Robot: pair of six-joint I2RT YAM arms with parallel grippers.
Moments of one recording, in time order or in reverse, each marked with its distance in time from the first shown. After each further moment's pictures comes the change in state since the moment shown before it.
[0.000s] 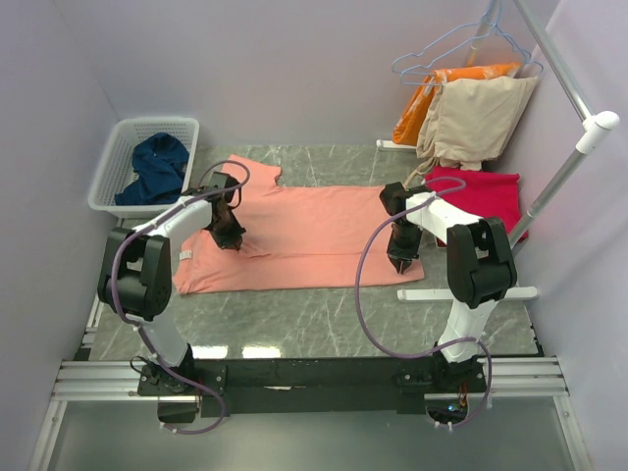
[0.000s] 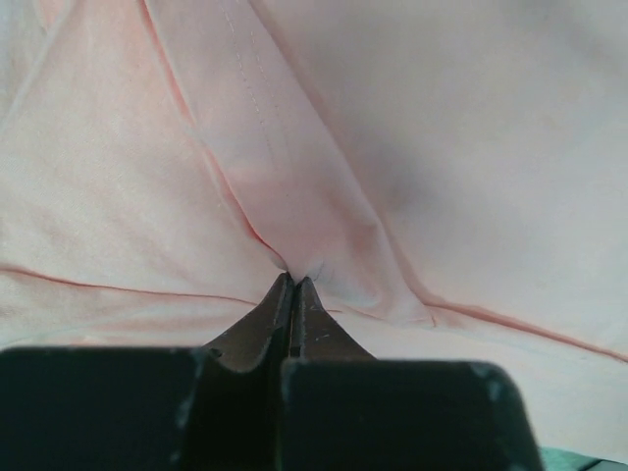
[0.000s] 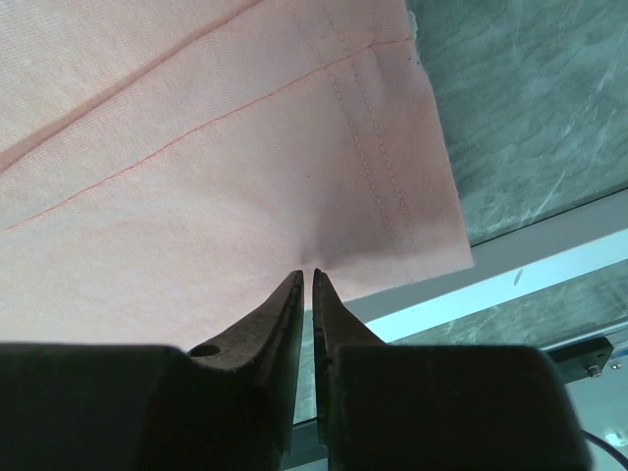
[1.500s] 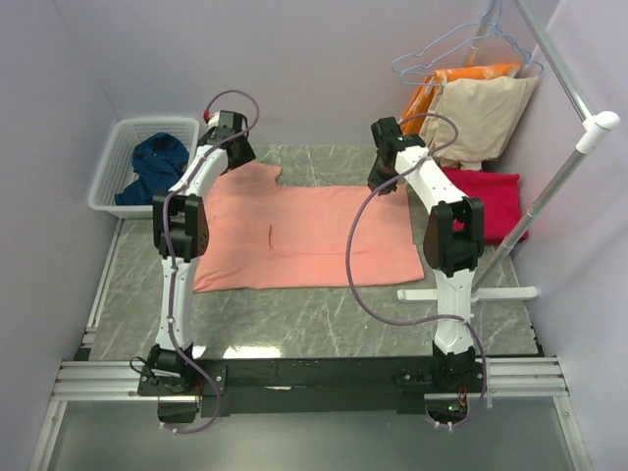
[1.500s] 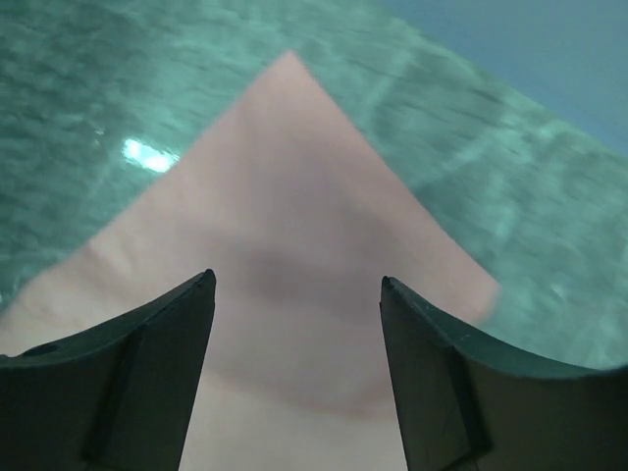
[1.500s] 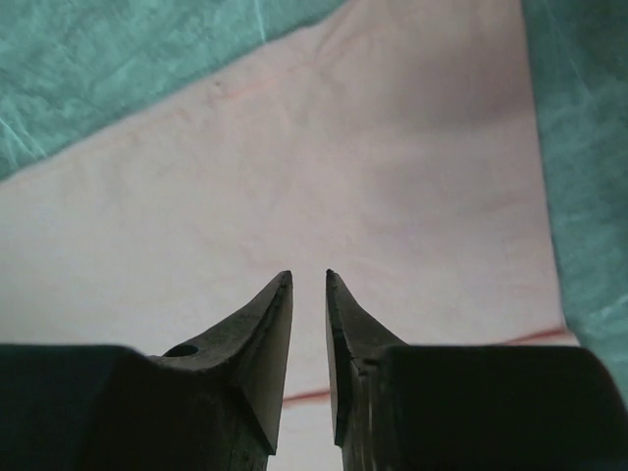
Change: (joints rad) left arm 0.057 0.669 1.040 0.081 -0.201 0.201; right arm -0.014 0.322 0.723 0.077 -0.008 -0.006
